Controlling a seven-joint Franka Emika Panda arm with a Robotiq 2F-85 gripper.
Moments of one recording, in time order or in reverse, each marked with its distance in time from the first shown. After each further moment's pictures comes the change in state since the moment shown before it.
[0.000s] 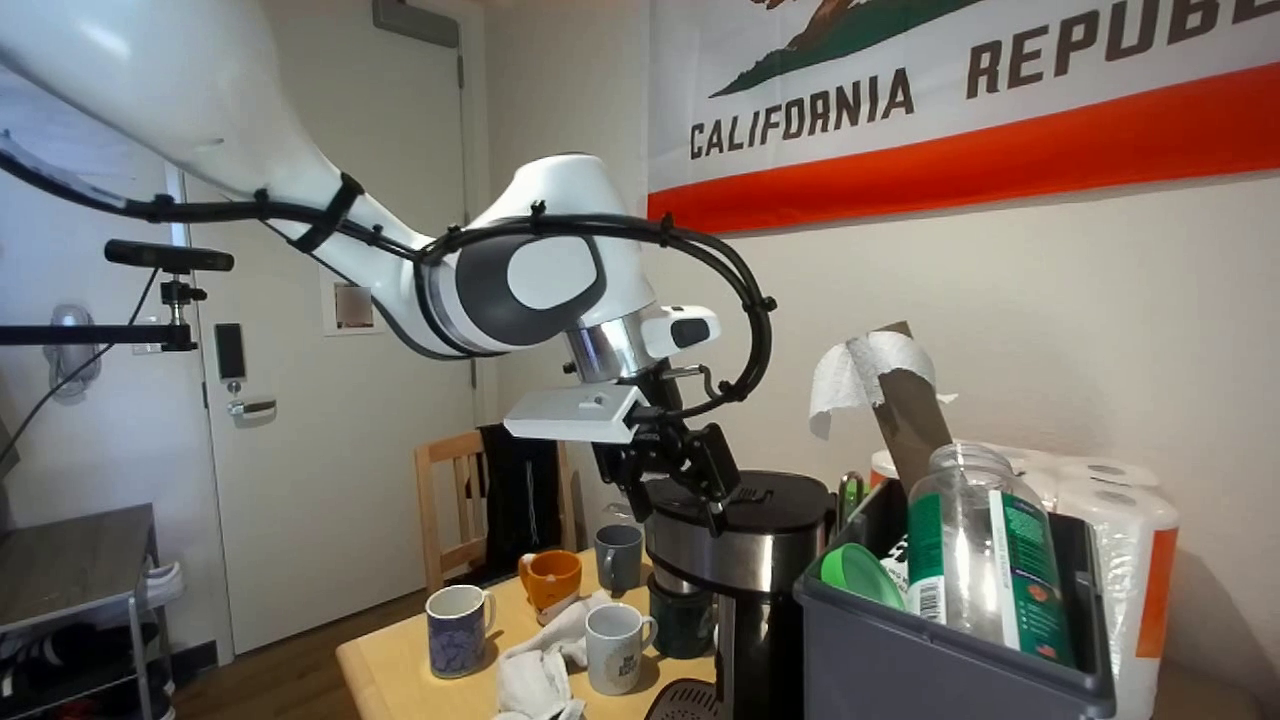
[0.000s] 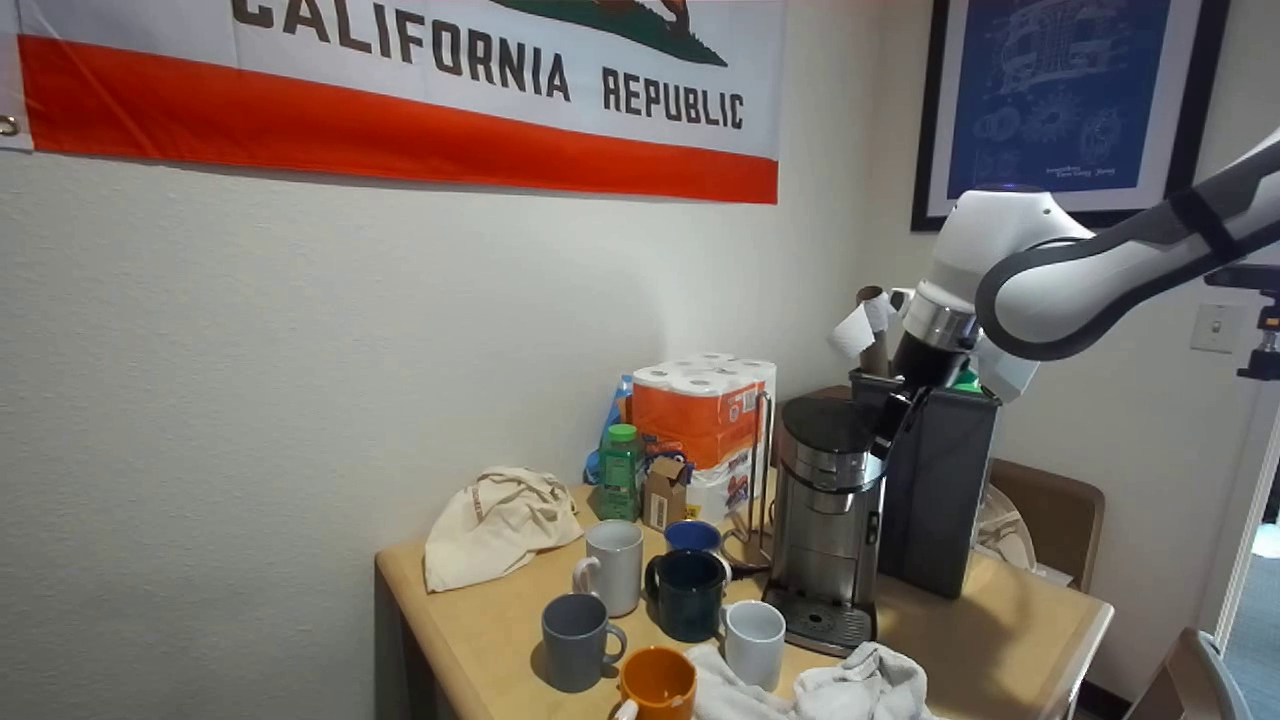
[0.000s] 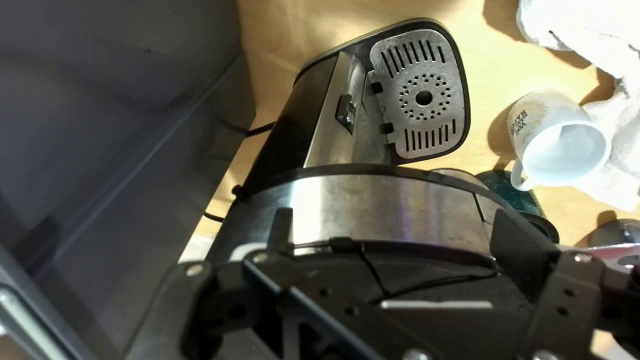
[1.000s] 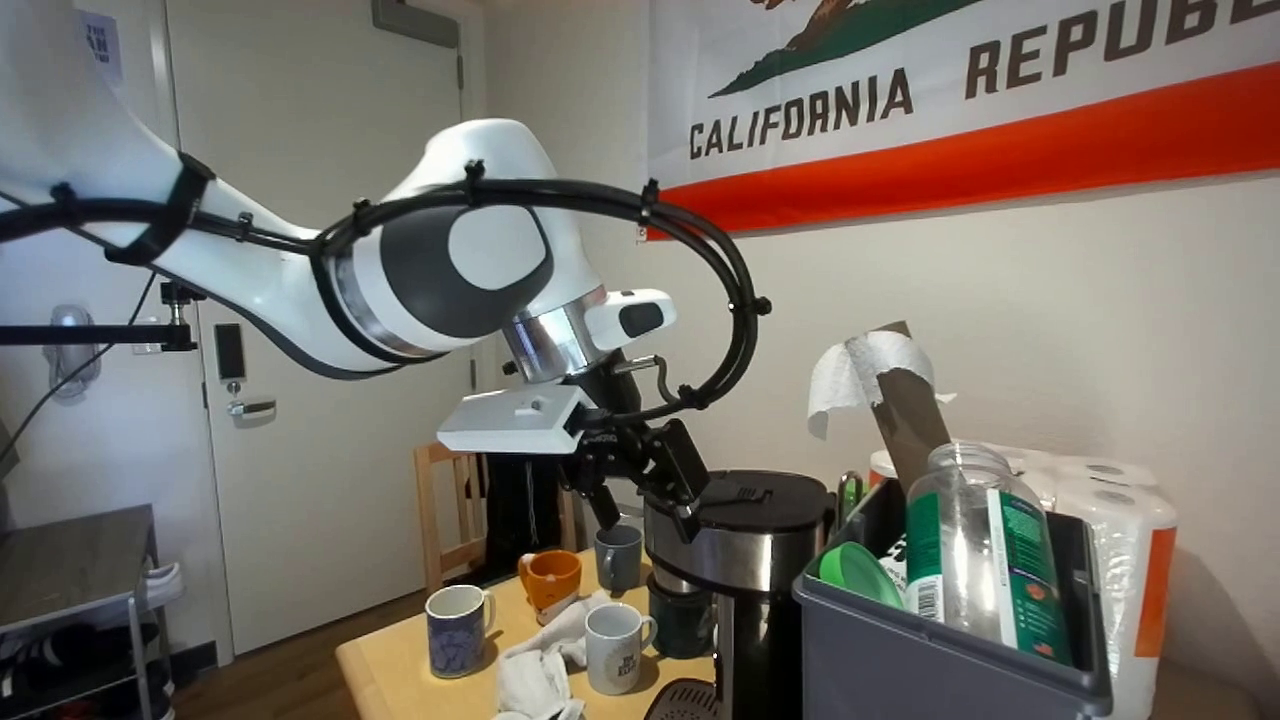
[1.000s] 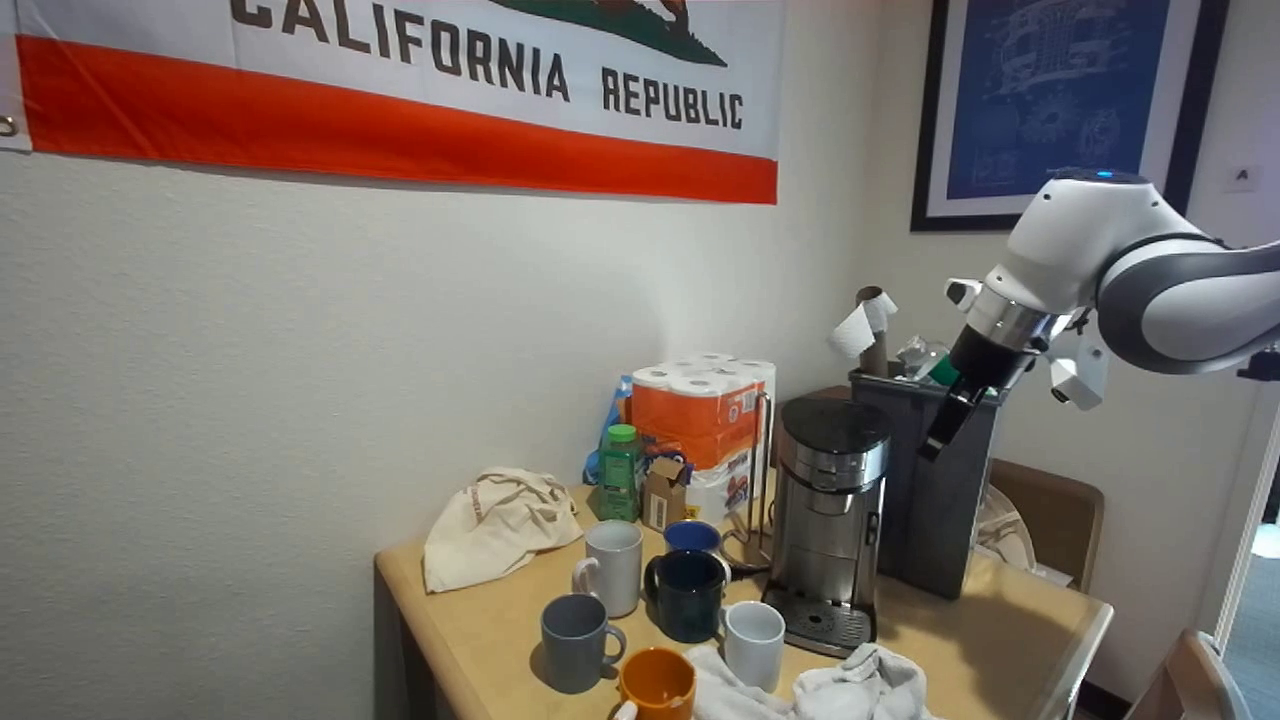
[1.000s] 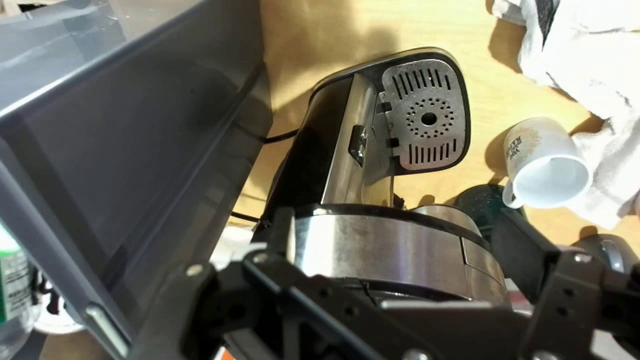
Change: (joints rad) arm -0.183 0.357 0.159 -0.155 -0.445 -0.079 0.212
